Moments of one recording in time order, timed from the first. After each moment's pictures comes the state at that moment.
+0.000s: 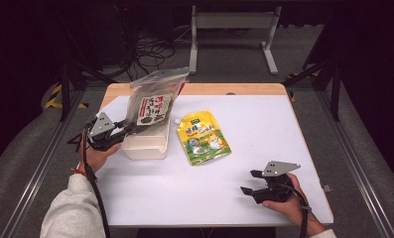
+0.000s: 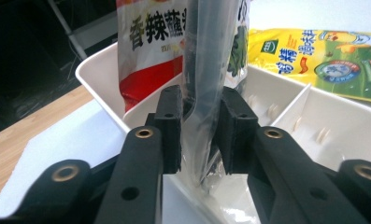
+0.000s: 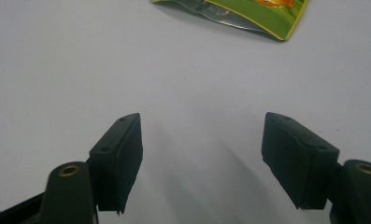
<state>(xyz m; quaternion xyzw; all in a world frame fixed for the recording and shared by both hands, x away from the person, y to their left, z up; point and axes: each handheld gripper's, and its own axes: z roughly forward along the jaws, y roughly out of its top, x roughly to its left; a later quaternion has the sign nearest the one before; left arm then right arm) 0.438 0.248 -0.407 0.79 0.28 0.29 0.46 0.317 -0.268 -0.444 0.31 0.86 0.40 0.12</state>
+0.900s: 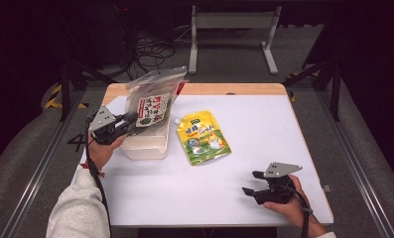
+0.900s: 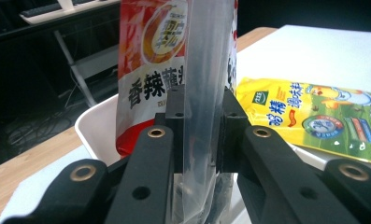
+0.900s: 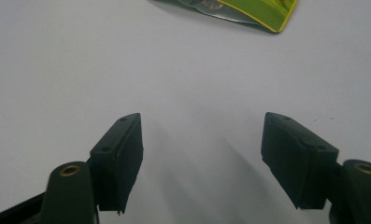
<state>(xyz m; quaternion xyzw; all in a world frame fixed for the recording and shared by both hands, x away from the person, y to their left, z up) 0.444 0.237 -0.391 0.75 0.28 0.28 0.53 0.314 -0.271 -0.446 0.32 0.85 0.39 0.13</state>
